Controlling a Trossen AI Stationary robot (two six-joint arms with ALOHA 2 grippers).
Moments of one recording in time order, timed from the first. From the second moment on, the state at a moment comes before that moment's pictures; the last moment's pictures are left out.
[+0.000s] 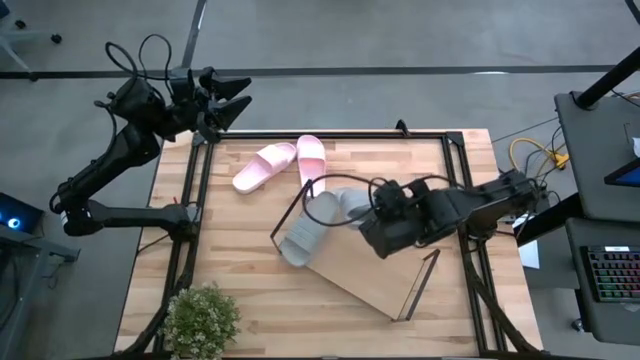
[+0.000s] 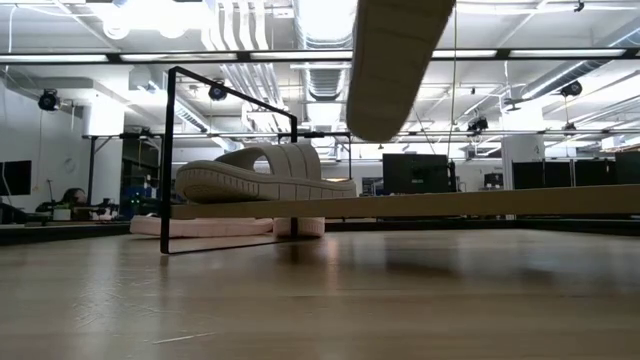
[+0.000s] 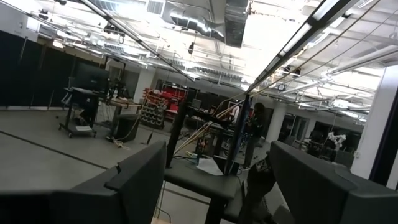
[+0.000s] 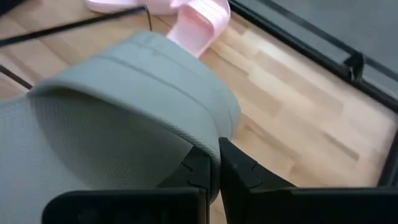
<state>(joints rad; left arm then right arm) 0.56 0.96 1.31 0.01 0.30 -0.35 0.38 1.69 1.88 -1.57 0.66 1.21</state>
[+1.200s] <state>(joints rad) 0.56 0.98 1.31 0.01 0.31 -0.35 0.48 2.11 1.98 -1.57 0.81 1.63</state>
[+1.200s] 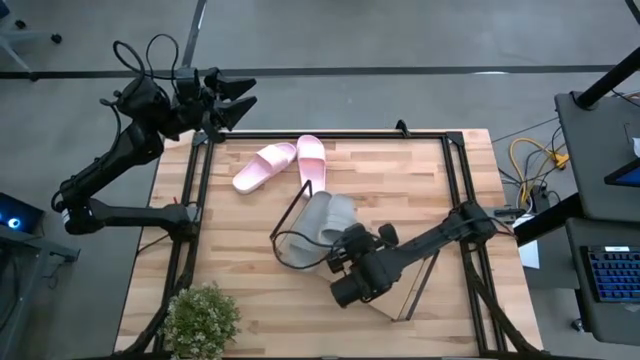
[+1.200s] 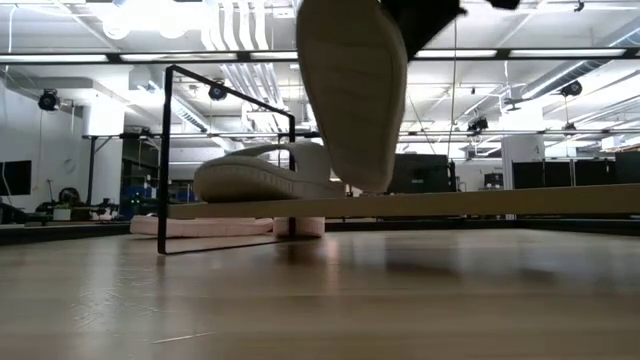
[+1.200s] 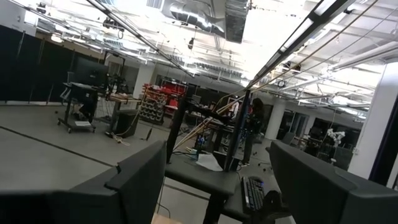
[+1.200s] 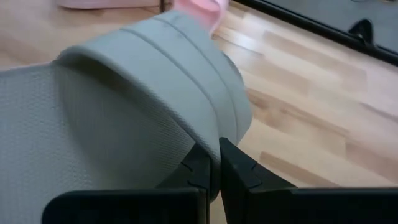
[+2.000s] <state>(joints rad) 0.56 0.99 1.31 0.01 0.31 -0.36 0.50 1.97 1.93 -1.57 0.84 1.30</state>
